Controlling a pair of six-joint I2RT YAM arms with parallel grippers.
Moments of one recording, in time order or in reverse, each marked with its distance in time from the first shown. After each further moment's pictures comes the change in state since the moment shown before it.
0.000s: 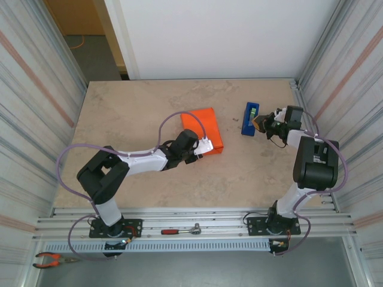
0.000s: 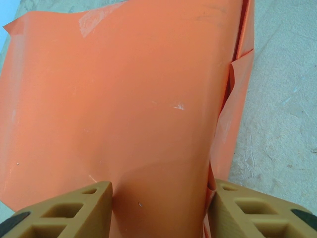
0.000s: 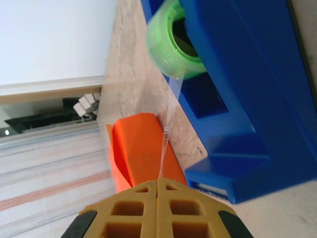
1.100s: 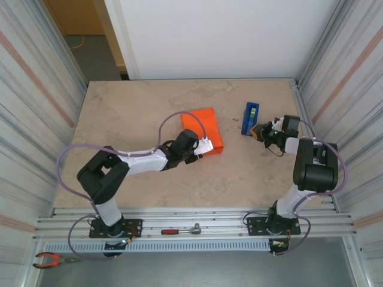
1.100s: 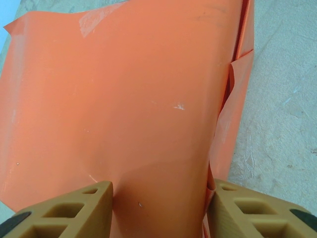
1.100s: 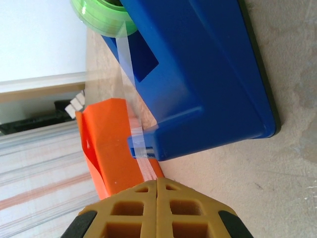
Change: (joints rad) left arm 0.000 0.000 0.000 0.000 0.000 0.000; right arm 0.008 -0.019 -0.133 0.066 0.027 -0.001
